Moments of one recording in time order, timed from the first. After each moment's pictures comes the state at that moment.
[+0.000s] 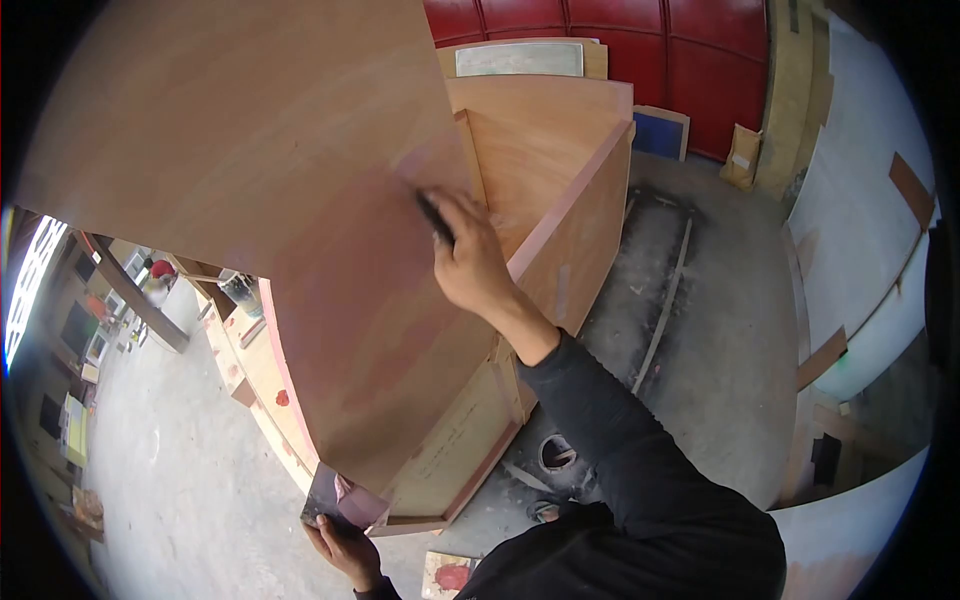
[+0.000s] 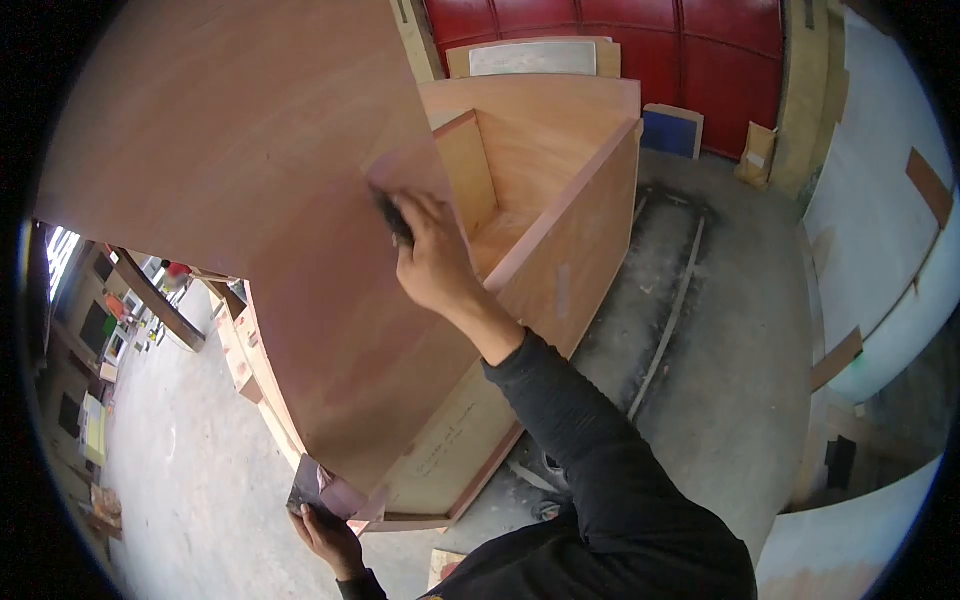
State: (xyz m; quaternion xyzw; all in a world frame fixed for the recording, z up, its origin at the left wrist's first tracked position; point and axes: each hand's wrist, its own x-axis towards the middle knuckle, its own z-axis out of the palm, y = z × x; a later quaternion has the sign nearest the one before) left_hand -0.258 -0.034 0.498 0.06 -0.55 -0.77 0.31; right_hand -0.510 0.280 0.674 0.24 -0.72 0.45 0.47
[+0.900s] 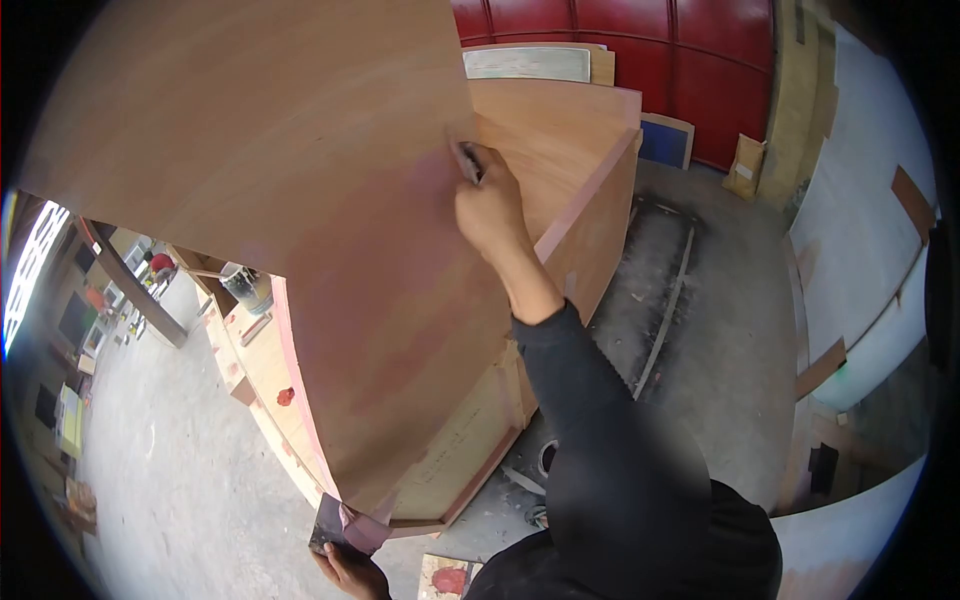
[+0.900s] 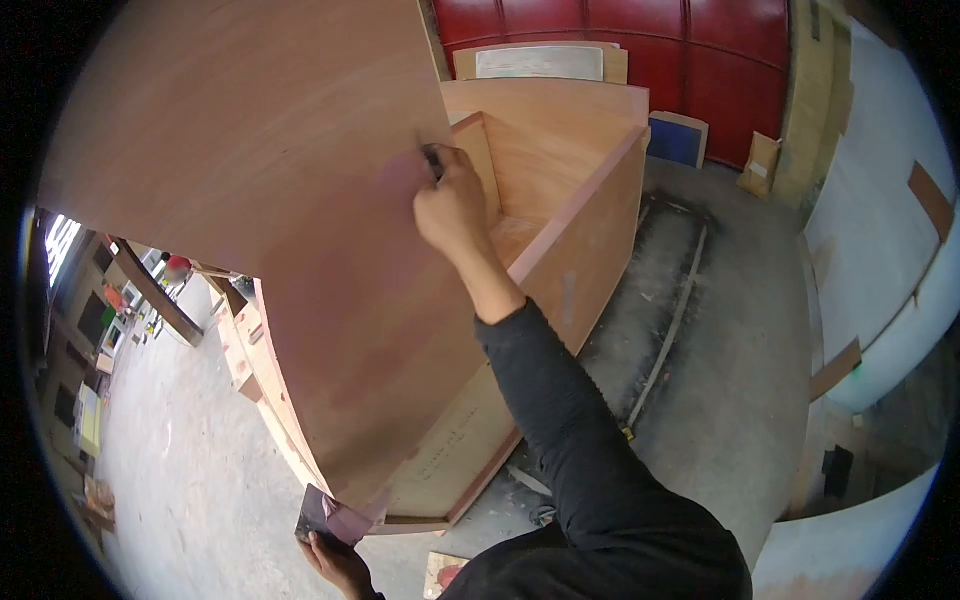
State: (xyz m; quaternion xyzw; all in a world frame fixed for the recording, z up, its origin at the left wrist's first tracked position) left_hand -0.230 -0.043 0.479 0.12 -0.53 -0.76 0.35; right_hand -0.546 0.286 0.718 0.06 -0.69 0.57 0.43
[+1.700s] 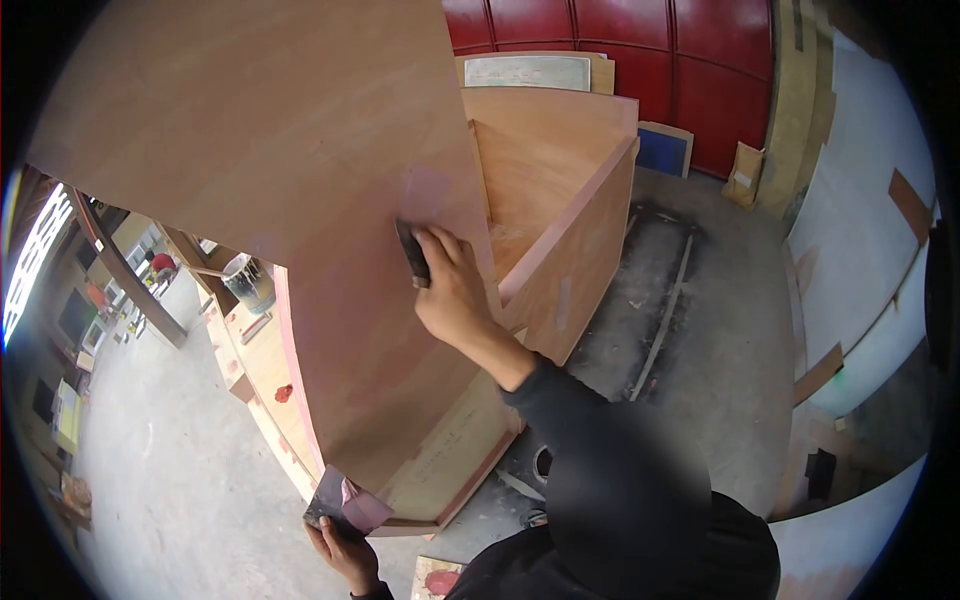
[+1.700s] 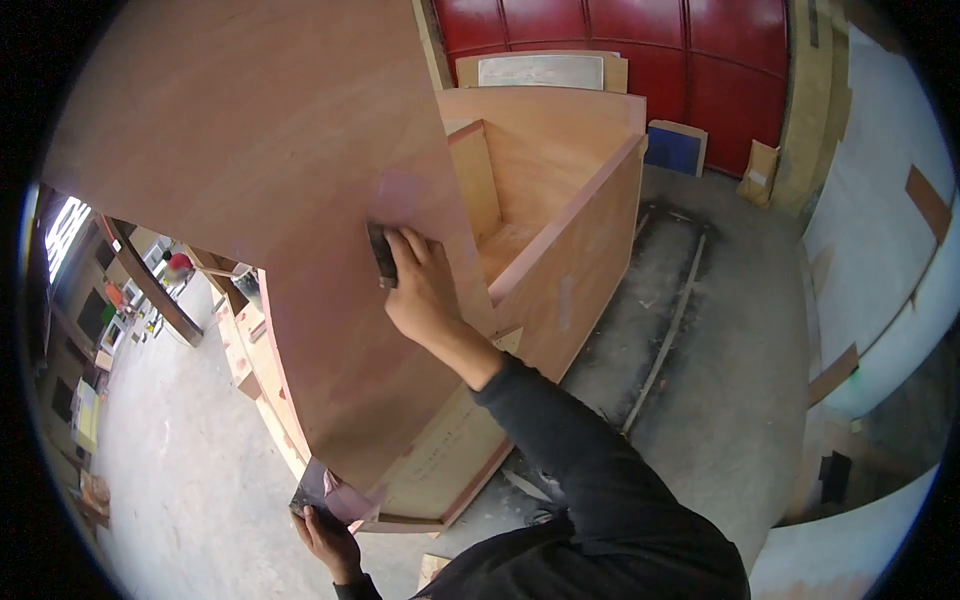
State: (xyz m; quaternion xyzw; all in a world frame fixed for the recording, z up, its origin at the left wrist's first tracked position) left_hand -0.248 -0.031 0.500 0.04 -0.55 -0.79 0.28; right_hand -0.502 0.235 0.644 0.16 -0.78 0.41 0.45
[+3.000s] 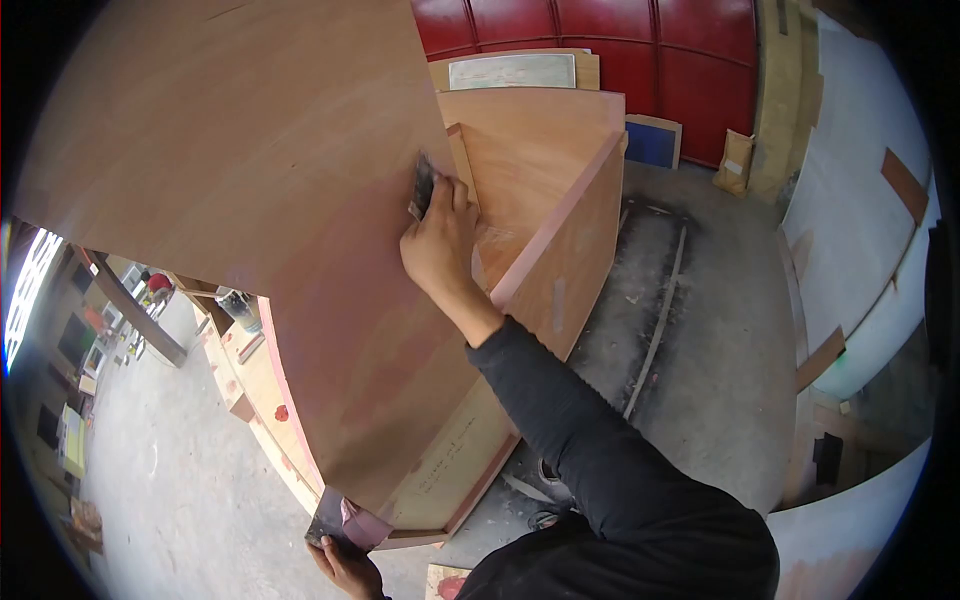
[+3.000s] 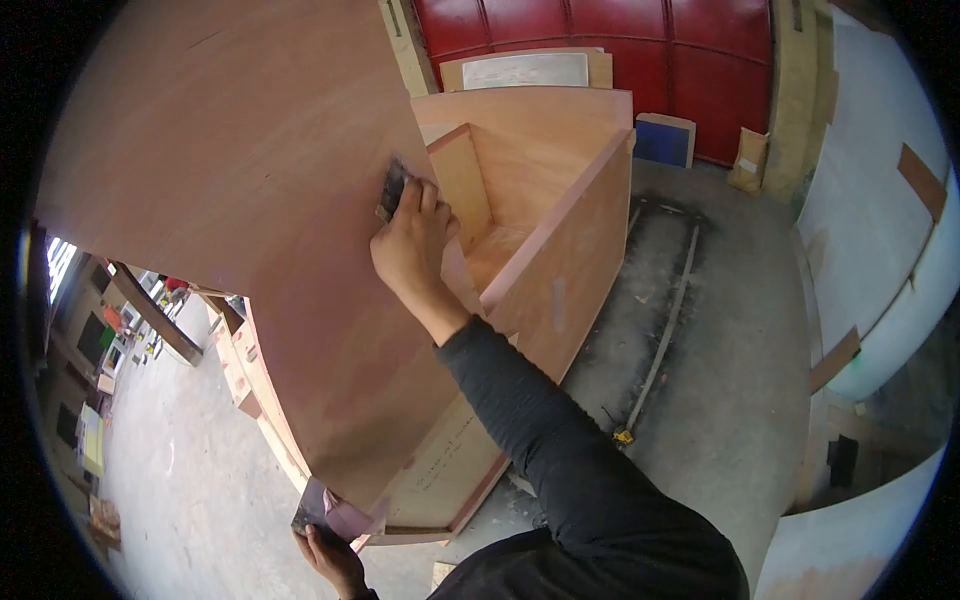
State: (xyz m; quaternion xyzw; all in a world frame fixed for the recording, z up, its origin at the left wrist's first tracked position) left_hand -0.250 -0.036 0.496 0.06 -0.56 -0.77 0.31; right_hand -0.550 0.248 0.694 -0.04 -0.78 0.40 0.47
